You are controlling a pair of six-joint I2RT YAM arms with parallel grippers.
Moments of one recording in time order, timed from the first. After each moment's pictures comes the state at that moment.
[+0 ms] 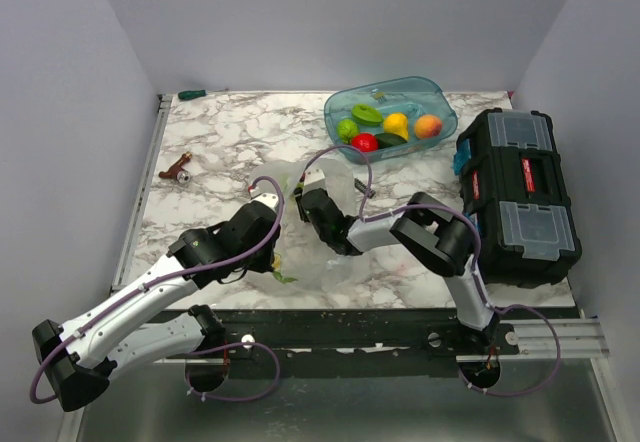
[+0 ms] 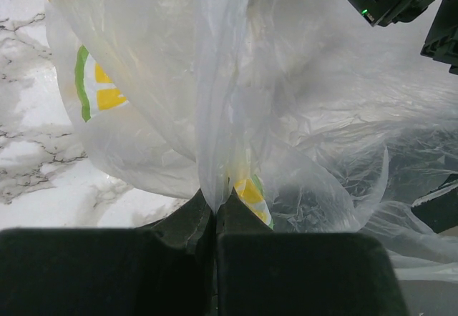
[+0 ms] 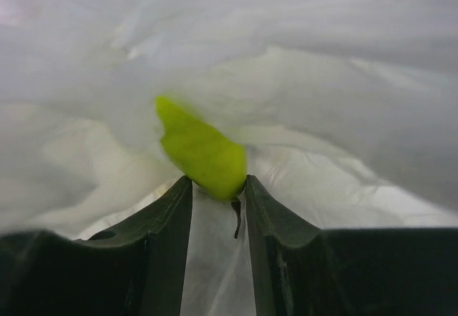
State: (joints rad) left arm -0.85 0.88 0.86 -0.92 -0.17 -0.55; right arm 0.96 2.14 1.12 0.63 0.55 0.18
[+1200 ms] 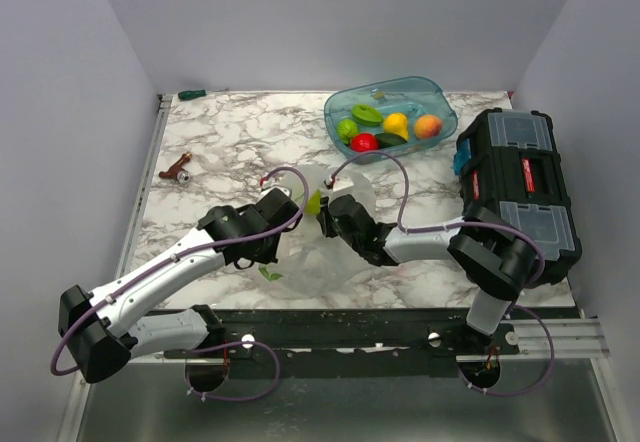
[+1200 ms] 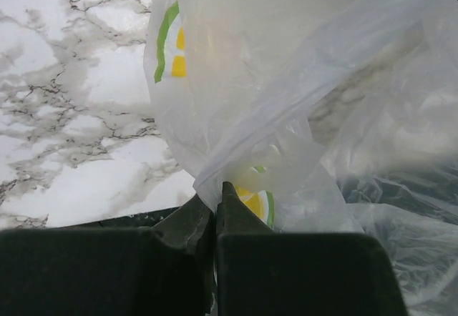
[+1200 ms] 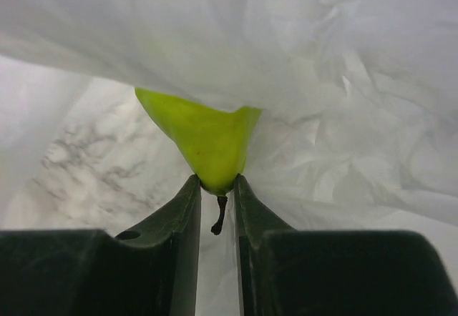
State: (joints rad) left arm -0.85 1.10 1.00 -1.07 -0.30 -0.55; right arm 0.96 1.77 0.85 0.46 0.37 0.37
